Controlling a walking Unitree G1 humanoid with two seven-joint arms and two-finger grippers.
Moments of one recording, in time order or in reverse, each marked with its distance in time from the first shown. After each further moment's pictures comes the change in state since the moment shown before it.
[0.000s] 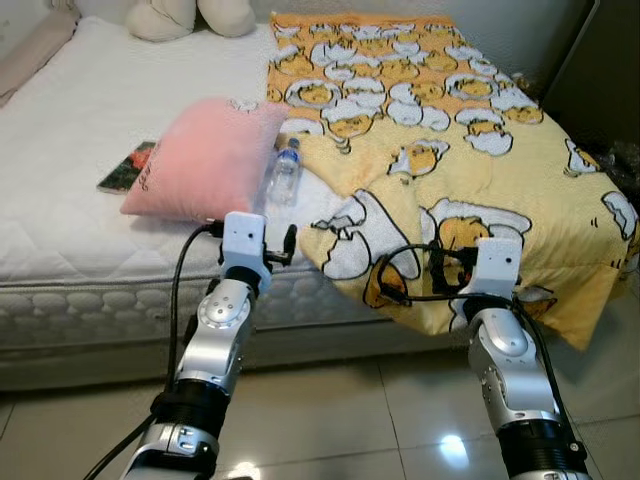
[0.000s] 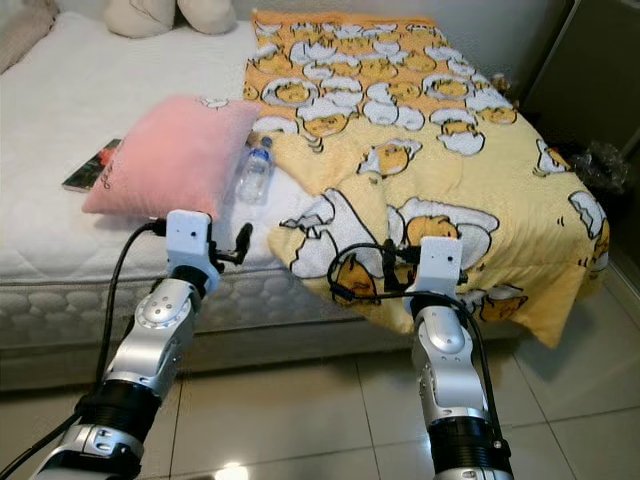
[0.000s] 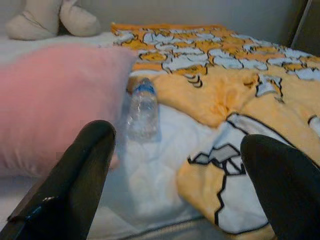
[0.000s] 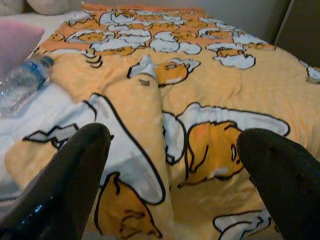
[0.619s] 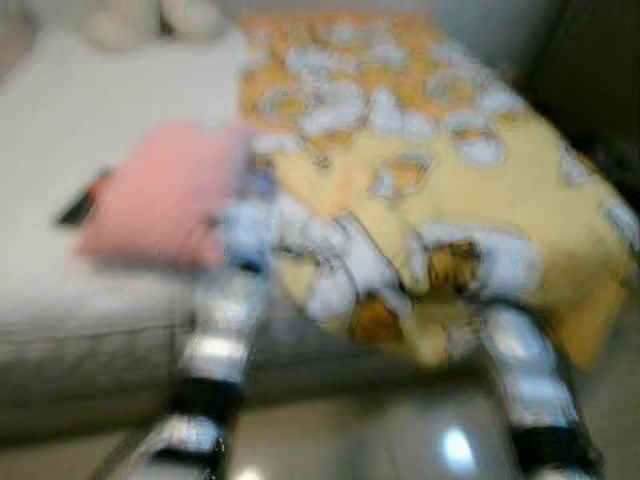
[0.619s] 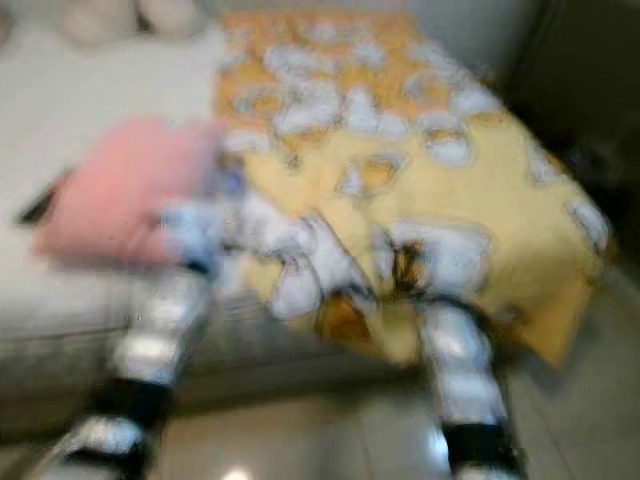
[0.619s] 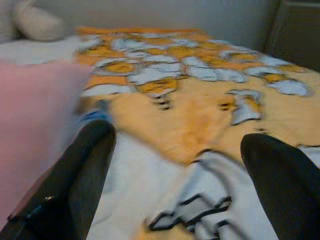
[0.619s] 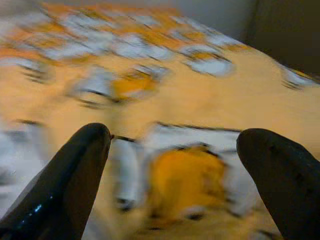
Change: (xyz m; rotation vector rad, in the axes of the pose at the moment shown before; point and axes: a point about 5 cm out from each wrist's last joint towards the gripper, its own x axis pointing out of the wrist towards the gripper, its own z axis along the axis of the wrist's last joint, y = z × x) left arm 0.005 -0.028 0.006 -0.042 -0.020 -0.063; right arm -0.003 -0.024 -0.007 -0.012 0.011 -0.078
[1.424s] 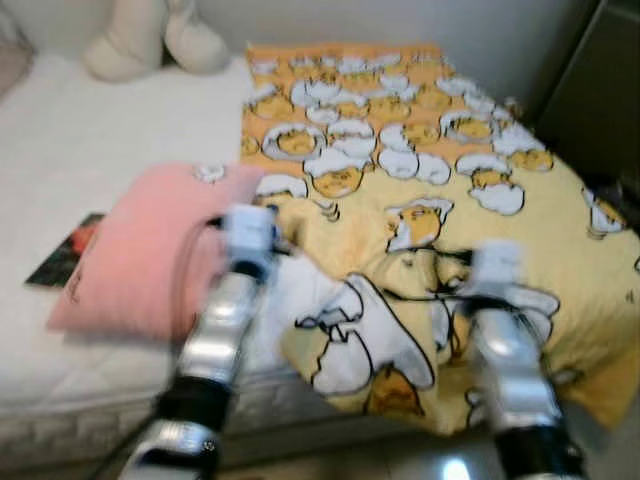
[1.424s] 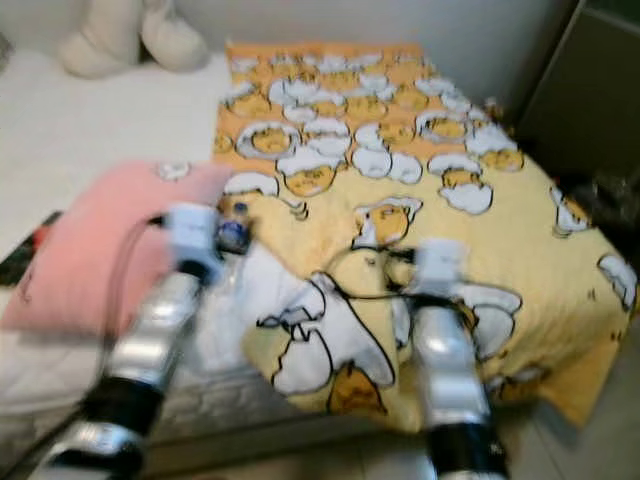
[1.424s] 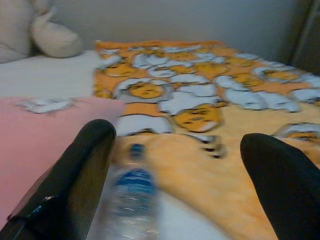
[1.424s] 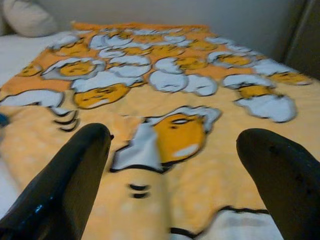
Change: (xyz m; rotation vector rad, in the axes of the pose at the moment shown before) left arm -0.005 0.029 0.004 0.026 -0.014 0.073; right arm -0.004 0.034 0.007 0.015 -0.040 0.131
